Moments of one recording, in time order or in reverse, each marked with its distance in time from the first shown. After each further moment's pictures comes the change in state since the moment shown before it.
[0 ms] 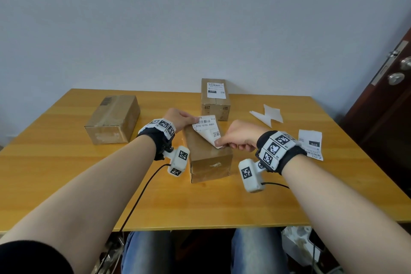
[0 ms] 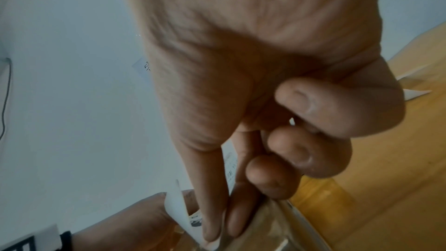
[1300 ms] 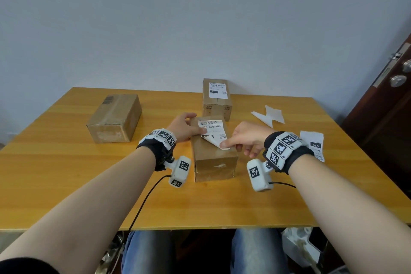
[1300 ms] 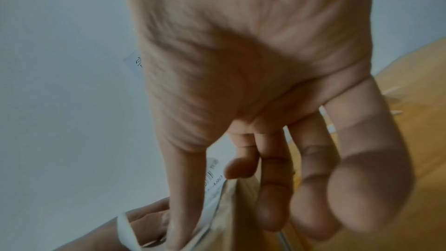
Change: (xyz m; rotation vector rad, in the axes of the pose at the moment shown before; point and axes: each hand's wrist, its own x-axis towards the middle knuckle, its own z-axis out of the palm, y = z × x) left_hand -0.016 -0.013 0.017 -0.261 -0.127 -0.047; right_hand 0.008 0.019 -0.006 0.072 -0.059 -0.006
